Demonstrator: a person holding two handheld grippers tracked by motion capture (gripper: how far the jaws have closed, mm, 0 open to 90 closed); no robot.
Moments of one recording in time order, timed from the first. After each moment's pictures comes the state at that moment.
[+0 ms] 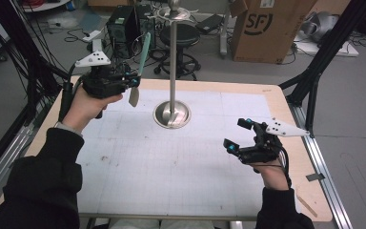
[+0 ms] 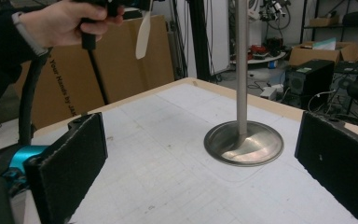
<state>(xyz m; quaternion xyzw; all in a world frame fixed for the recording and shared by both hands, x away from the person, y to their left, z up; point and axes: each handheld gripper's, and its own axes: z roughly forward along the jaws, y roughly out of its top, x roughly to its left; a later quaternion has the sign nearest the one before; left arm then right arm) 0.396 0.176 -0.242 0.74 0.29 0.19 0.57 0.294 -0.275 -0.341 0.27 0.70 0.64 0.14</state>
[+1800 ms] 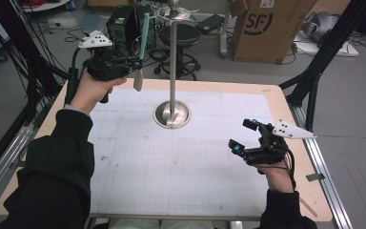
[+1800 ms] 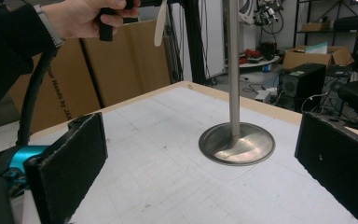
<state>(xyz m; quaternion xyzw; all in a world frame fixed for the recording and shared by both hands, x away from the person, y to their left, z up) 0.430 0.171 -0.229 0.72 0.31 0.19 0.59 0.288 -0.286 -0.340 0.28 0.69 0.65 0.15</state>
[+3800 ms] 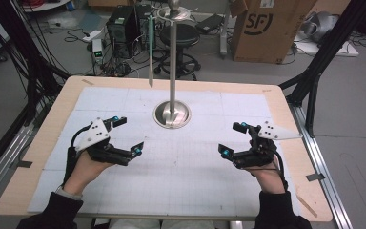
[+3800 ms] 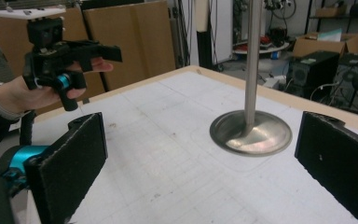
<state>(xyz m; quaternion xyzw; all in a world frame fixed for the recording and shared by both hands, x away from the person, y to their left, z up) 0.294 0.188 -0.369 0.70 0.23 0.24 0.63 0.289 -0.263 -0.349 0.27 0.72 0.62 0.14</state>
